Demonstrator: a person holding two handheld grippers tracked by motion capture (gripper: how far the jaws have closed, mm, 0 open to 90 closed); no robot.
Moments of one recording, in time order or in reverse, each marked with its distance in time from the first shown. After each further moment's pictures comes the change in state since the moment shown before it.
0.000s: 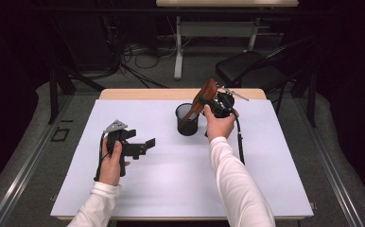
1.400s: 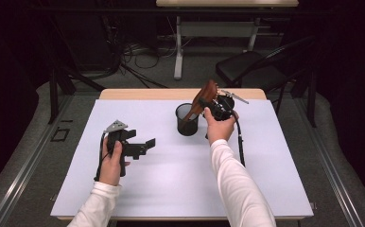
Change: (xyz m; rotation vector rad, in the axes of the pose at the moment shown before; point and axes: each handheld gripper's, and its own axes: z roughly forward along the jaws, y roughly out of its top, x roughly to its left) left arm 0.000 0.000 0.001 0.003 0.003 0.000; right arm -0.005 -0.007 -0.001 -0.028 0.024 -0.033
